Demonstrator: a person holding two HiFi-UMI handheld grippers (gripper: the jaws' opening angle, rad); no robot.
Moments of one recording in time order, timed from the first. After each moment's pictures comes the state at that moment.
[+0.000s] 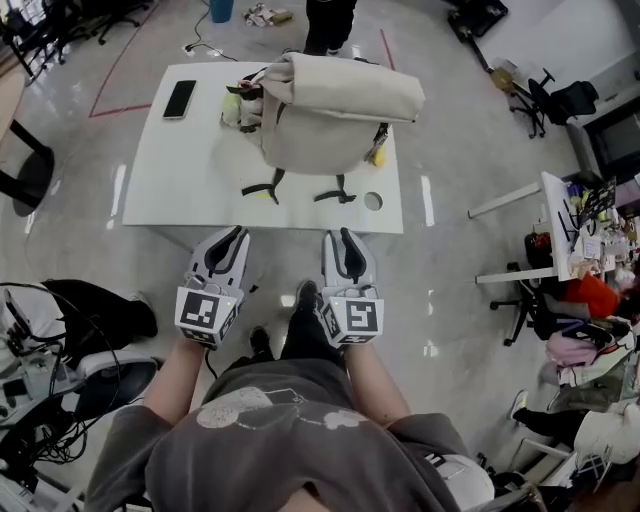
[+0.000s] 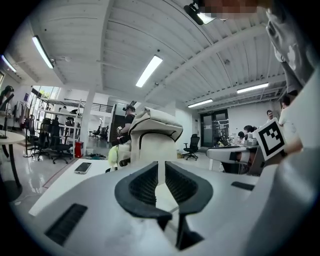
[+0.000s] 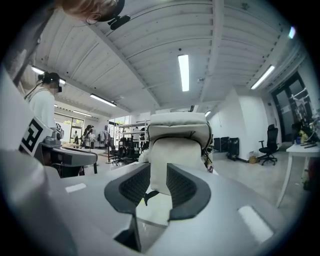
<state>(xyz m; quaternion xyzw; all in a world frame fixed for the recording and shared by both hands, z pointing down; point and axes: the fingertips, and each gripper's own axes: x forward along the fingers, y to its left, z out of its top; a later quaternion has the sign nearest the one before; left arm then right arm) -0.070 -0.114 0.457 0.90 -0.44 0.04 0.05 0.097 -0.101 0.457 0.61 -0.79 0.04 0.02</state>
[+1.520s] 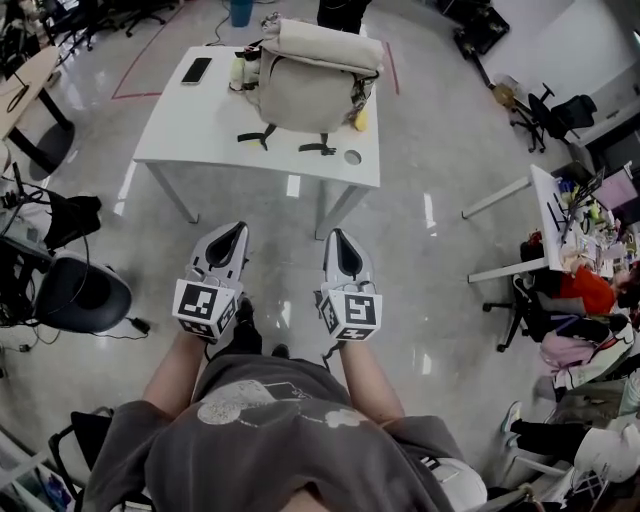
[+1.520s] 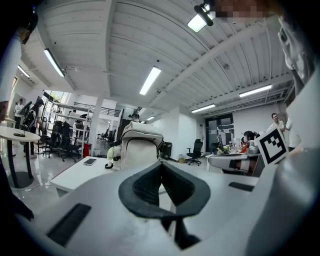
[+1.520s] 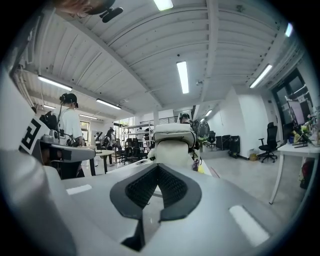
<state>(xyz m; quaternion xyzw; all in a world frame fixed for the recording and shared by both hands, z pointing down) -0.022 0.086 0.428 0.88 -0.48 0.01 0.05 0.150 0.089 0.442 0.60 -0.80 0.05 0.03</state>
